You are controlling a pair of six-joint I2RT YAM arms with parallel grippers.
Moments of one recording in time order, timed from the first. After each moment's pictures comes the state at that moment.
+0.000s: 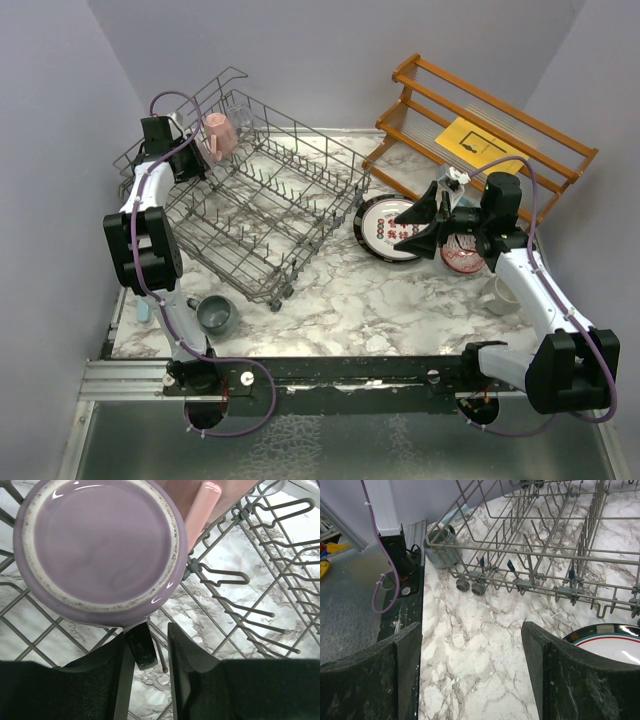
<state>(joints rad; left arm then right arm) 0.21 1.96 1.61 -0.39 0.28 -0.25 0.06 1.16 0.80 0.05 -1.37 -0.03</state>
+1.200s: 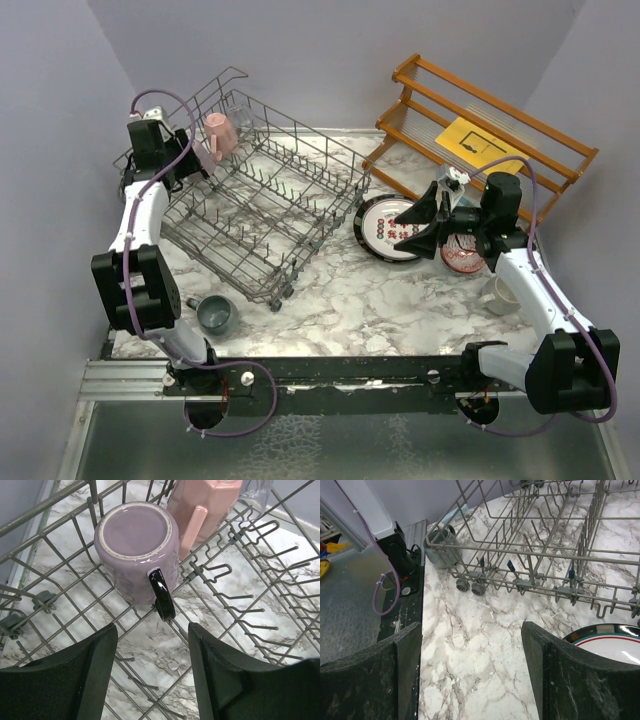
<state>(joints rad) 0.21 1.67 1.40 -0.30 0.13 -0.24 0.06 1.16 0.81 0.05 -1.37 -0.03</state>
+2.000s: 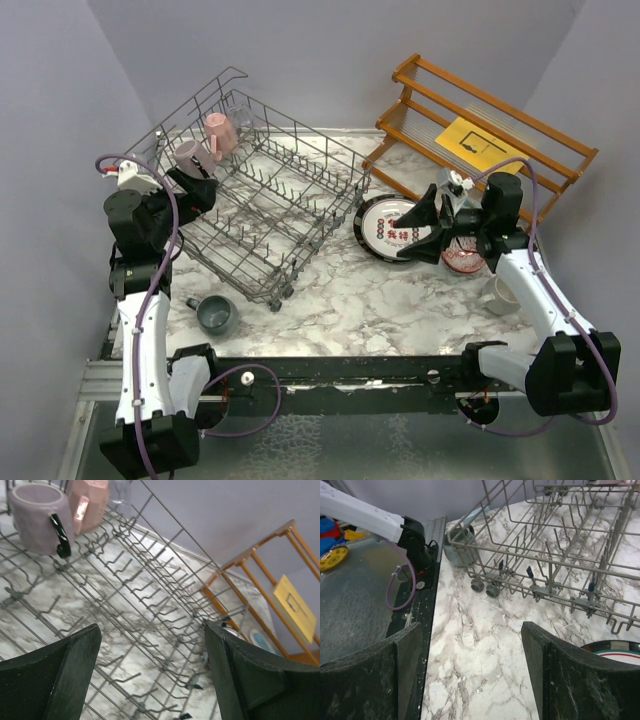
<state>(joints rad) 0.21 0.86 0.90 -0.21 0.34 -0.54 0.06 1.15 0.81 0.05 -1.46 -0.06</state>
